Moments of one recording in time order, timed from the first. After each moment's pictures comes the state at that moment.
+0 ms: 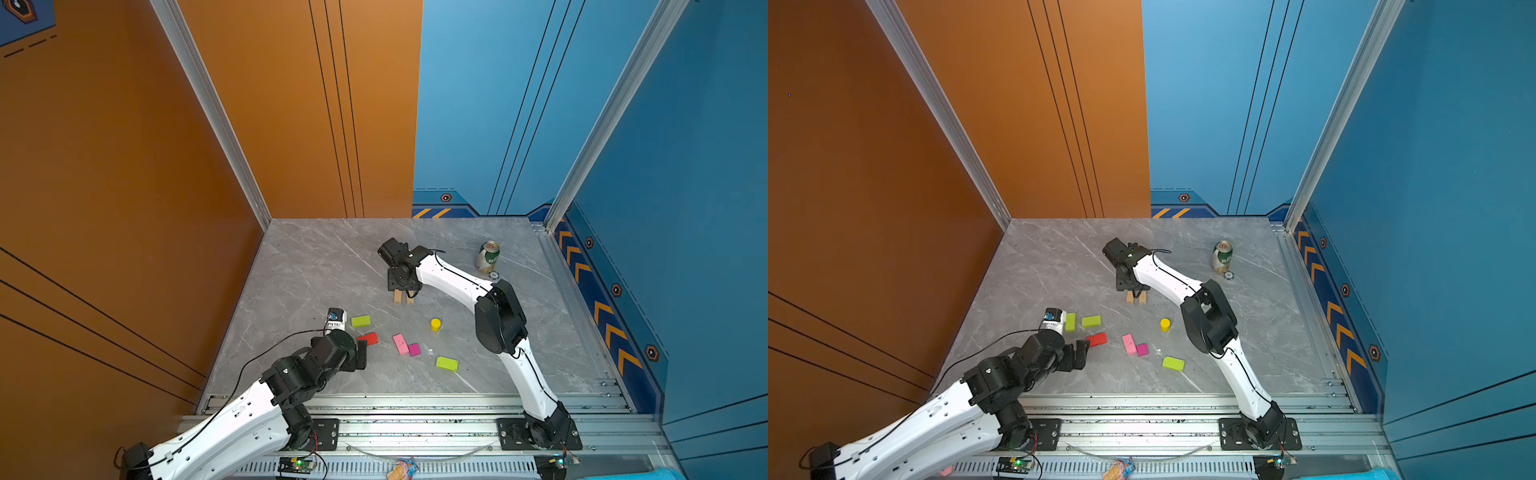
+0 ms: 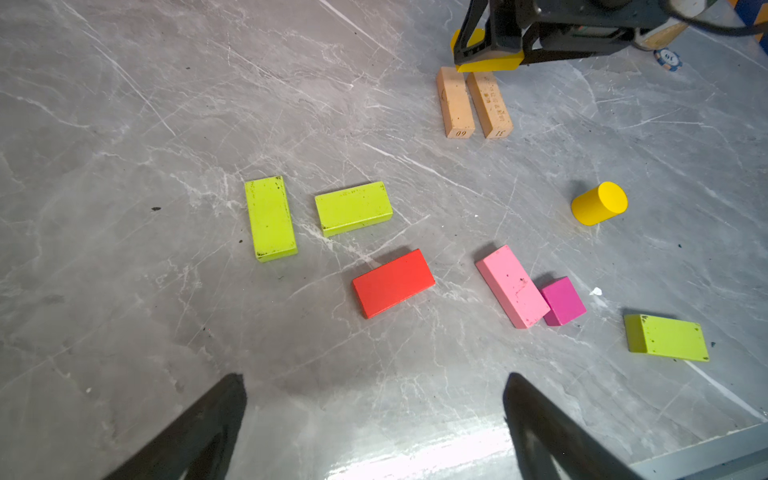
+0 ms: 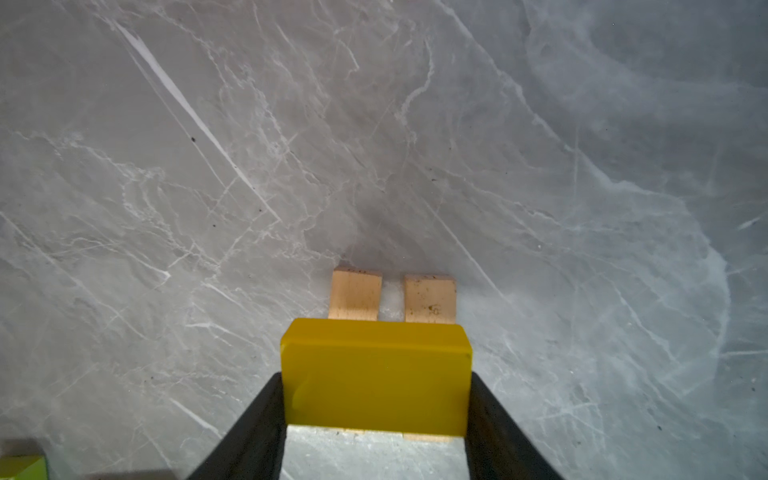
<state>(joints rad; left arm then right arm) -0.82 0.68 0.52 -0.66 -0.37 -0.62 0.74 2.34 2.07 -0.94 0.23 0.66</state>
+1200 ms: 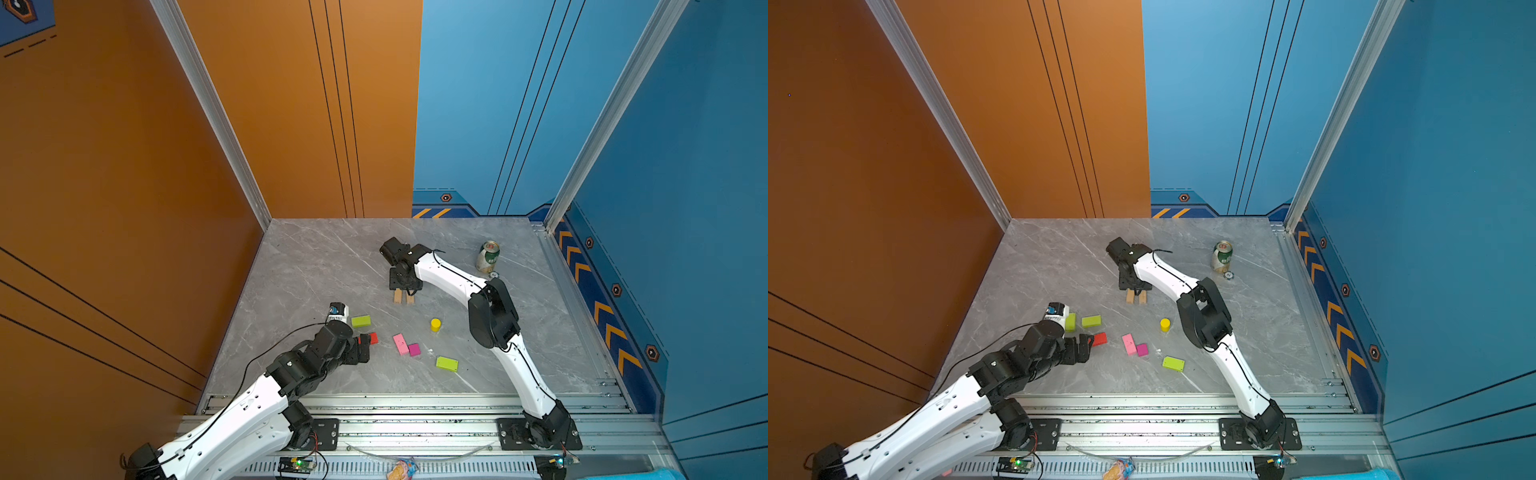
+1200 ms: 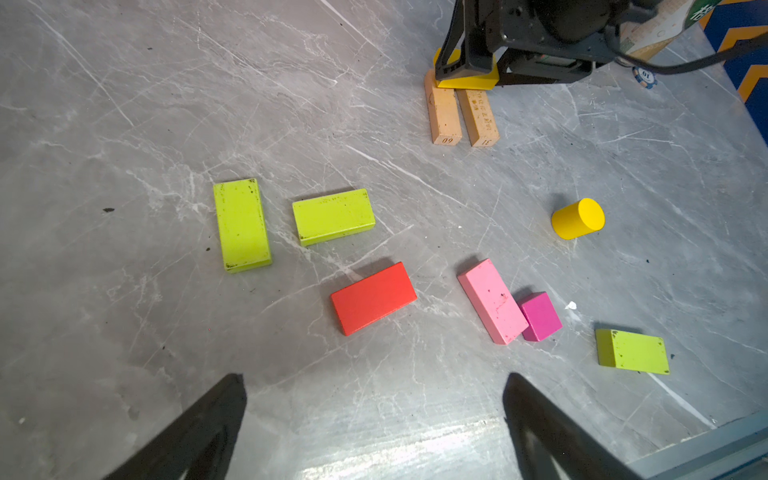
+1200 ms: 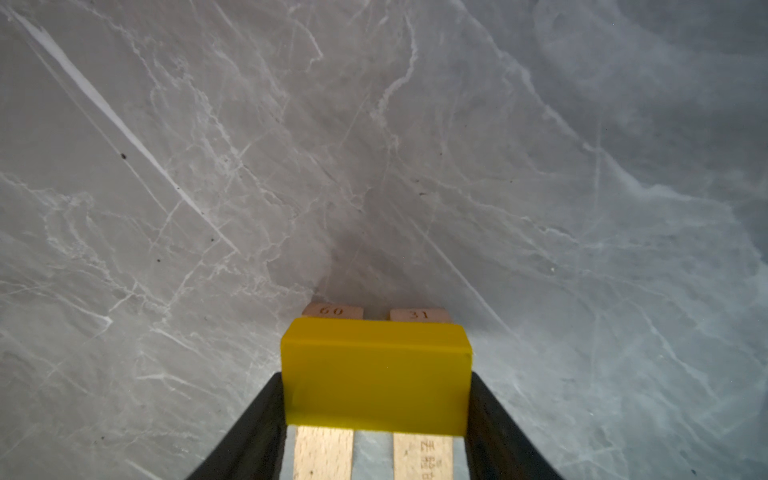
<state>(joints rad) -0.72 0.74 0.52 -0.58 -0.25 -0.61 0.71 2.43 2.17 -0.99 0.20 0.68</state>
